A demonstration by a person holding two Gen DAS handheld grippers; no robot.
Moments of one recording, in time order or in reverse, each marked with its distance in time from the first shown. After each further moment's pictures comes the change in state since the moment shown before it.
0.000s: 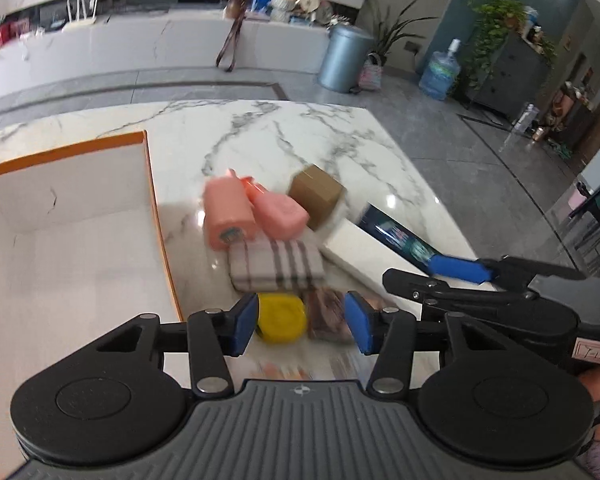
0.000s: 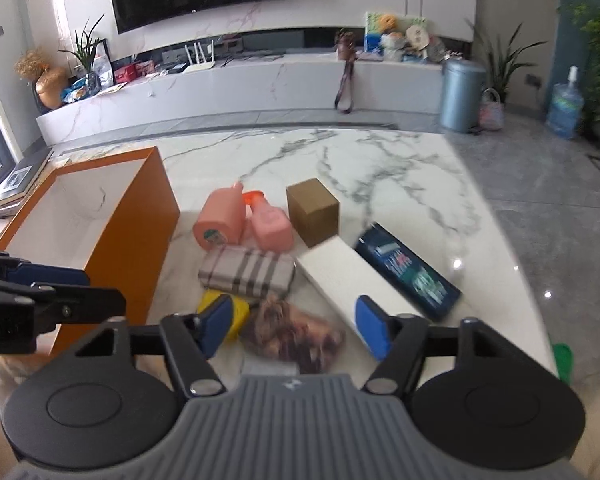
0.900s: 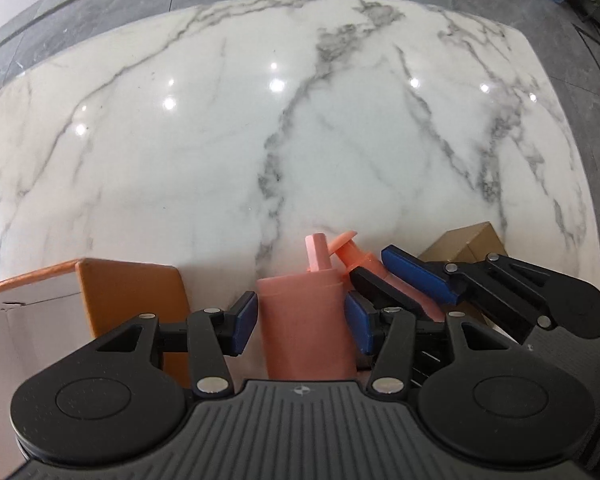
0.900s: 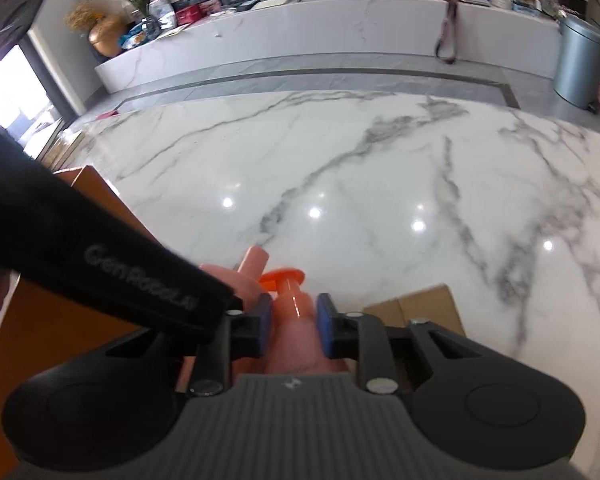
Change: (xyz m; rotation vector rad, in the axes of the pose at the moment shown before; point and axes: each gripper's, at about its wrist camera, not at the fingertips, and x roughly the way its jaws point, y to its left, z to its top) left arm 0.201 0.057 0.138 -0.098 0.495 0.234; right arm 0.223 0.004 0.099 -0.123 0.177 0.248
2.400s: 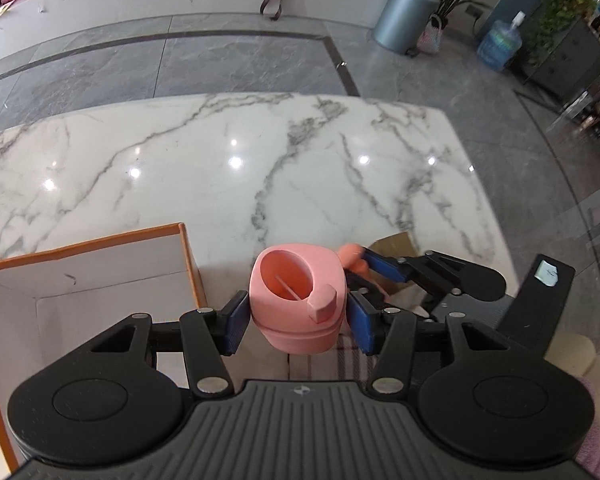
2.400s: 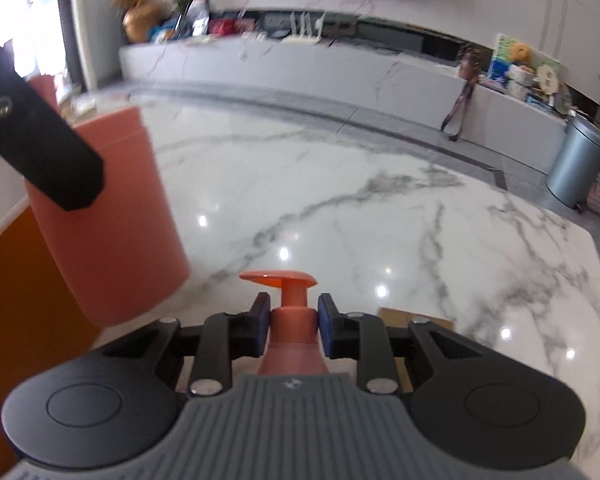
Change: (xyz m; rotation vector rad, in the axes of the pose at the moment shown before) left arm -0.123 0.030 -0.068 0.009 -0.286 -0.168; right arm -0.030 0.013 -0.023 -0.193 -0.170 -0.099
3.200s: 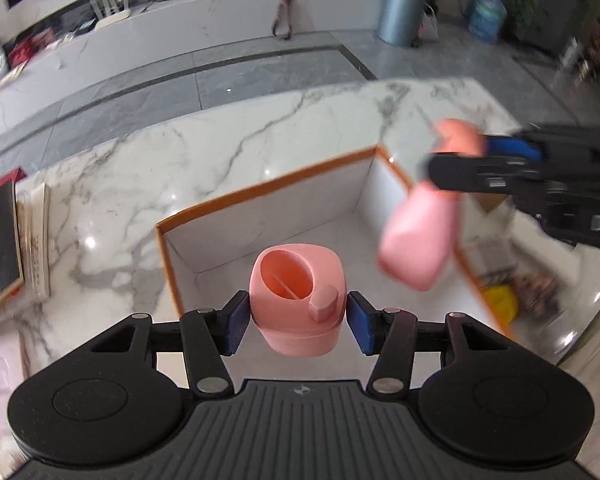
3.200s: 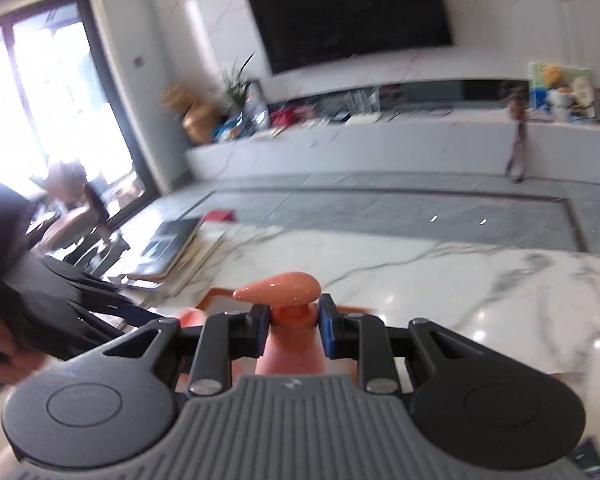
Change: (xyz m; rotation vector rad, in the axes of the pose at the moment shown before) left arm -0.047 0.136 -0.071 0.241 -0.061 0.137; right arm -0.088 0.142 0.098 0.135 -0.130 0.264
